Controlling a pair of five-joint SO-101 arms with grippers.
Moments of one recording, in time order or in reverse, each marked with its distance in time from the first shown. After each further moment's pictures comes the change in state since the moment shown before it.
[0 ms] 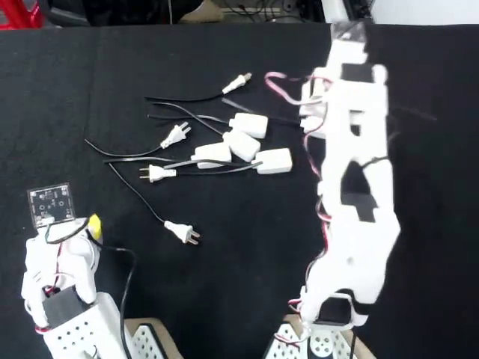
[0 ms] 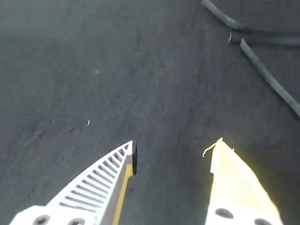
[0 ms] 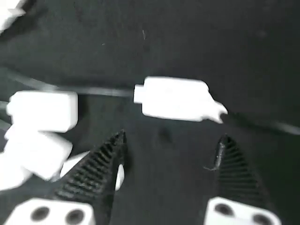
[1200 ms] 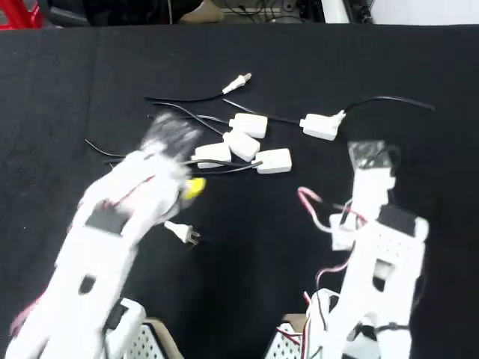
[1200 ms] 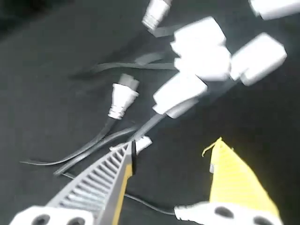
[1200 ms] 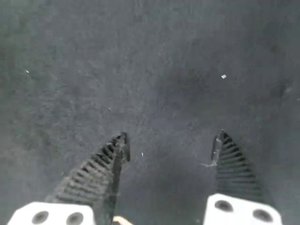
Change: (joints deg) left arm 47.2 56.5 -40.2 -13.4 -1.1; right arm 17.8 -72.9 96.5 -18.6 28.6
